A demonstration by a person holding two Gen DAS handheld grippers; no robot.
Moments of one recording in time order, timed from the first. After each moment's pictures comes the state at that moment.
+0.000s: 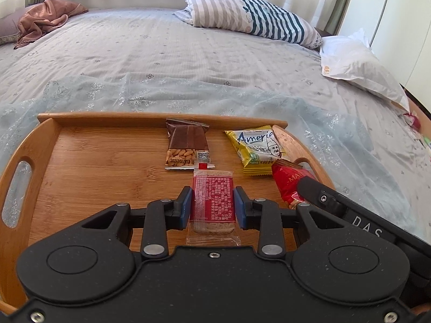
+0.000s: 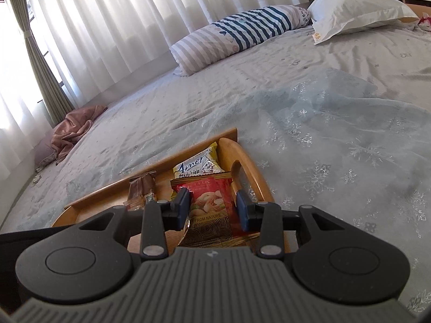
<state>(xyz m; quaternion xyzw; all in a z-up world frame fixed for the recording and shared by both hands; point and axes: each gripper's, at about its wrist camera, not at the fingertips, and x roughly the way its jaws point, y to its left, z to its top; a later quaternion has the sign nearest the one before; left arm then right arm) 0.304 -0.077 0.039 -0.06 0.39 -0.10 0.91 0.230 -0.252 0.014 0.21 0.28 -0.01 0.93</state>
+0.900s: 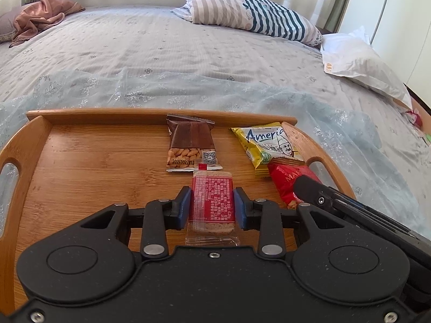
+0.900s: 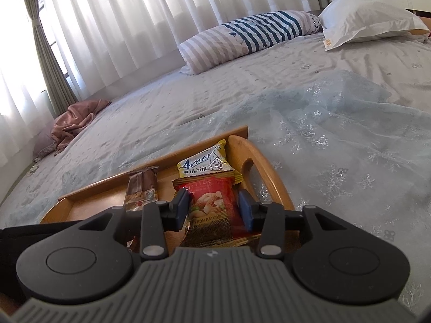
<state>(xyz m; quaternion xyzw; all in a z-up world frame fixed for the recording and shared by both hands) 0.320 -0.073 0.019 -0.06 0.39 -0.10 0.91 0.239 -0.238 0.005 0.19 0.28 0.00 0.94</state>
